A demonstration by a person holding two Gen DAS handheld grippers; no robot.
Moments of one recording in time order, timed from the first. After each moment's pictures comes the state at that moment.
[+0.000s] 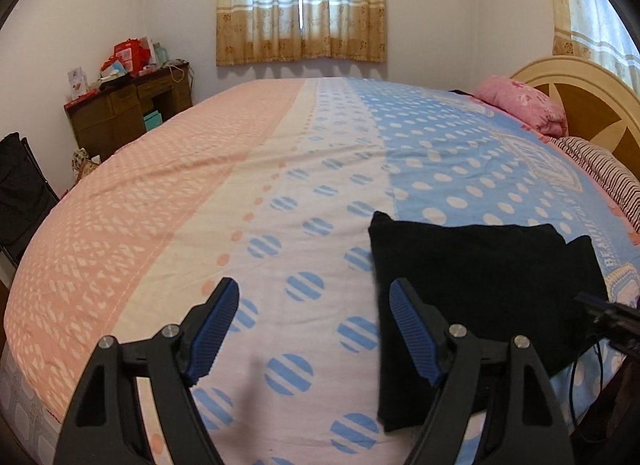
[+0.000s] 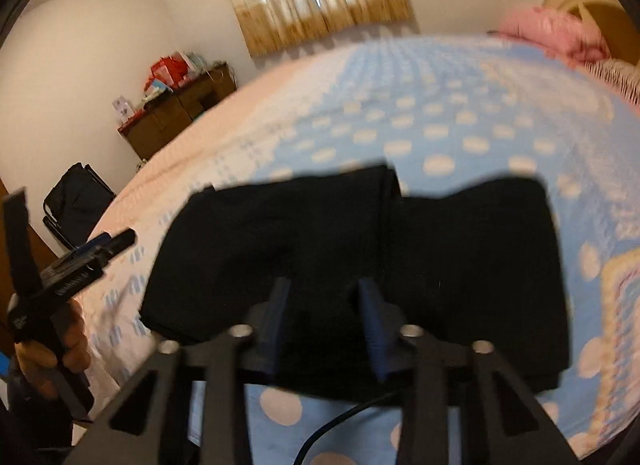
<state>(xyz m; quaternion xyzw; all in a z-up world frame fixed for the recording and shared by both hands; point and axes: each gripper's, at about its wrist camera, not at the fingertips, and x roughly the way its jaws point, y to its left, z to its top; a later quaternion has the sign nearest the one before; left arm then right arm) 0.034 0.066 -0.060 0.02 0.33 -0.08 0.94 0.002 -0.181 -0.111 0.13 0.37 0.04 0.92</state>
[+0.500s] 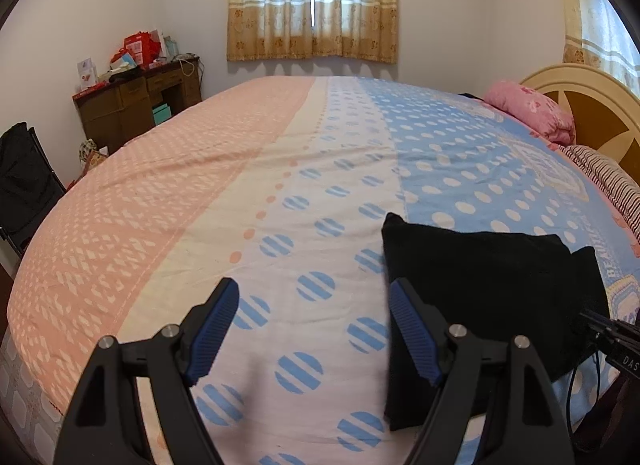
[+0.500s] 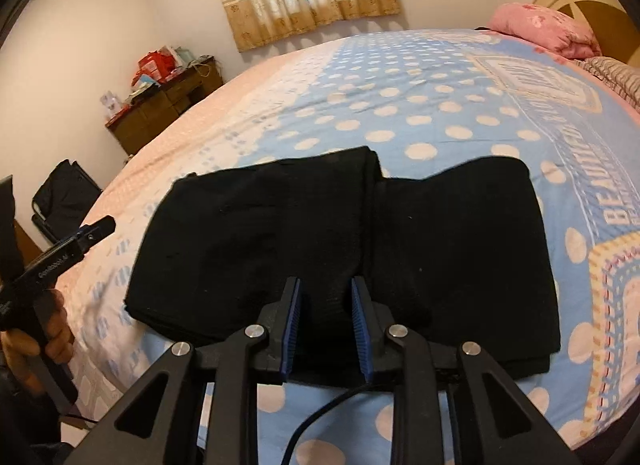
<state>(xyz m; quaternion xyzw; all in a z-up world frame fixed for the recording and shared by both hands) 0.036 0.071 -0.057 0.01 0.33 -0.06 0.94 -0.009 -0.183 -0.111 0.13 0.38 0.02 0.92</state>
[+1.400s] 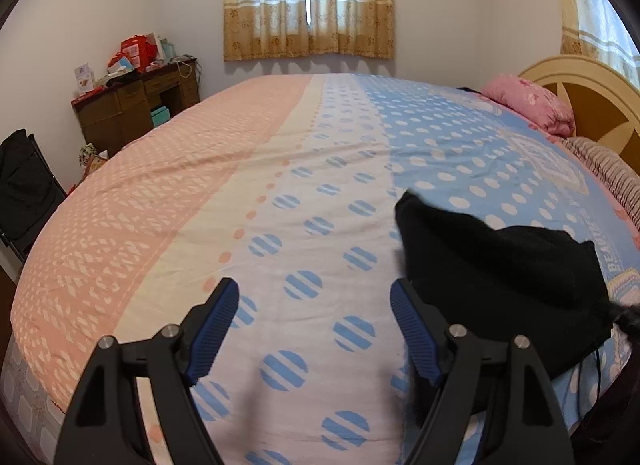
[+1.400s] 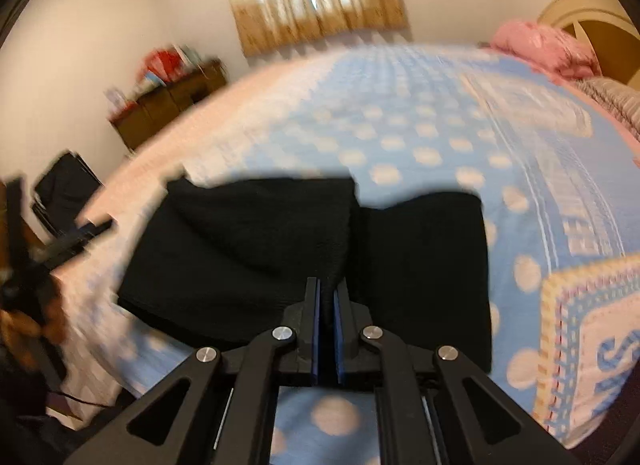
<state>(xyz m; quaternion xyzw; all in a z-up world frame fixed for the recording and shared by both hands) 0.036 0.054 -0.060 0.02 0.34 -0.07 0.94 -0.017 -0.219 -0.104 0.09 0.39 0.02 0.92</state>
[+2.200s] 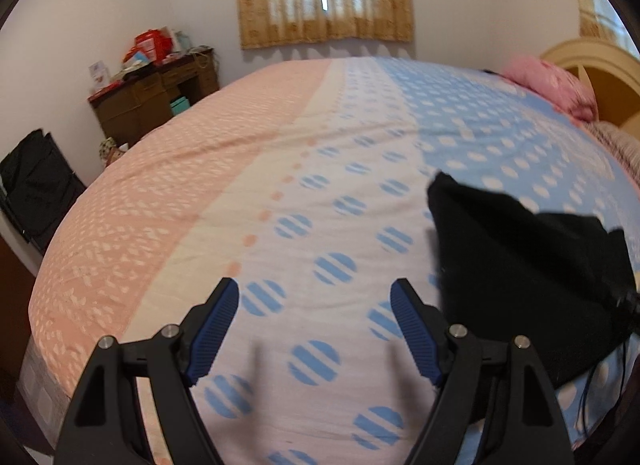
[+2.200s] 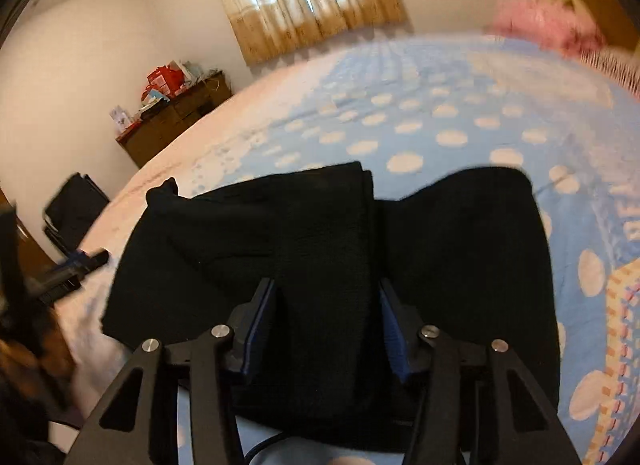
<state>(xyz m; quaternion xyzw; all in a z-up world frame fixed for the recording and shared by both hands) 0.039 0.066 -0.067 0.04 0.36 -0.01 0.93 0.017 -0.210 -0.129 0.13 0.35 0.04 0.93</state>
